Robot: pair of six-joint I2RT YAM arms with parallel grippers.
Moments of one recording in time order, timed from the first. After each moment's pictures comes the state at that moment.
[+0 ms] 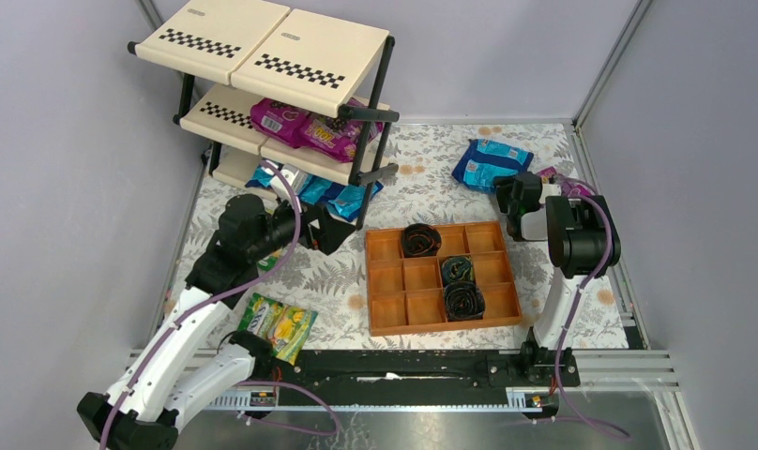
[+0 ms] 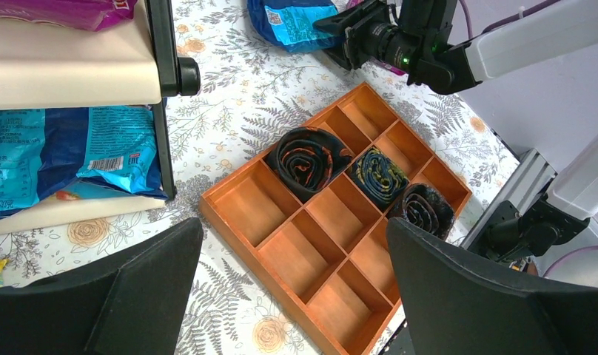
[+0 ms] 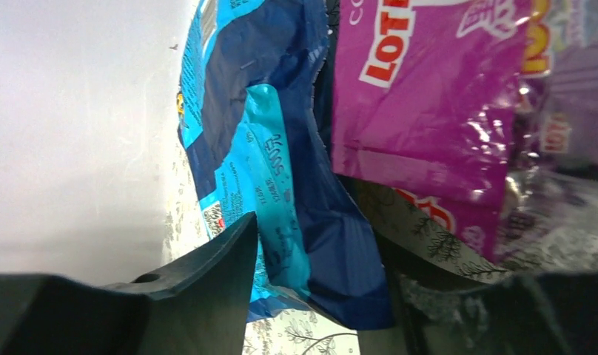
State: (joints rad) left arm -0.46 0.79 0.84 -0.29 0.37 -0.28; right arm 0.00 1.98 0.83 0.68 0.16 1.22
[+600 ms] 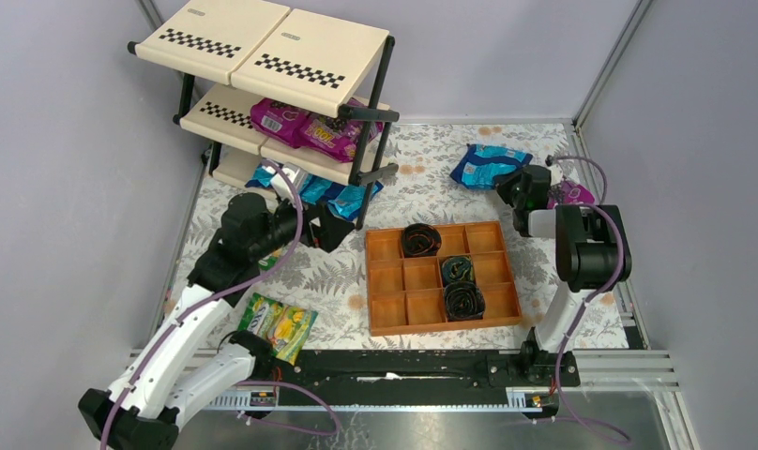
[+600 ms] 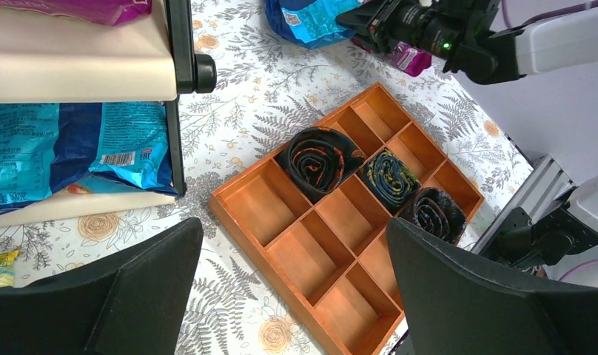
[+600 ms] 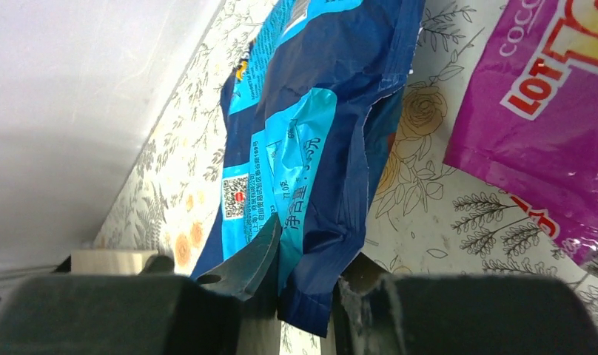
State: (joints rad) left arm -0.46 0.80 0.84 -0.29 0.33 -0.28; right arm -0.01 1.88 0.83 0.63 0.02 0.91
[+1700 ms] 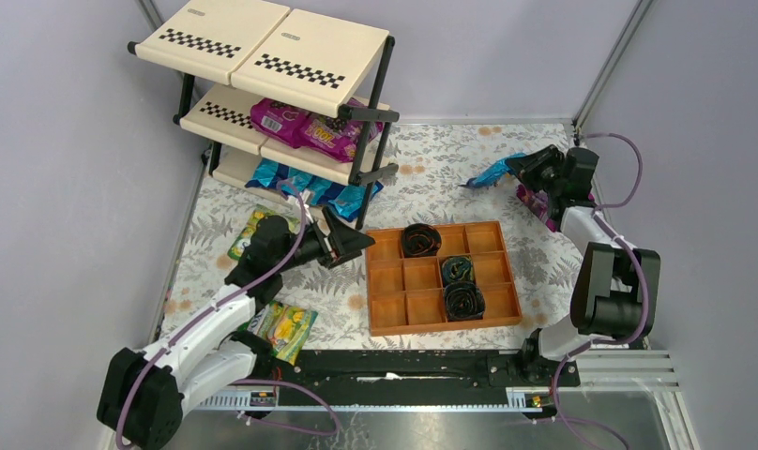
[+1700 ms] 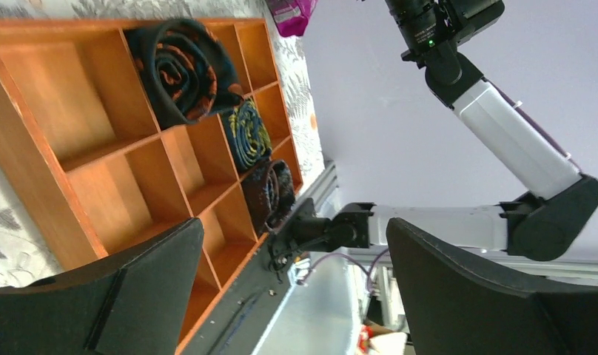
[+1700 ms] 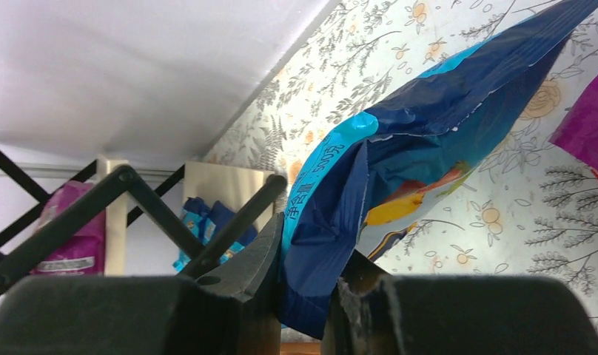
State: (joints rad) left arm -0.46 0.91 0.49 0.18 0.56 -1.06; right arm -0.16 1.54 0.90 0.29 -0.42 0.87
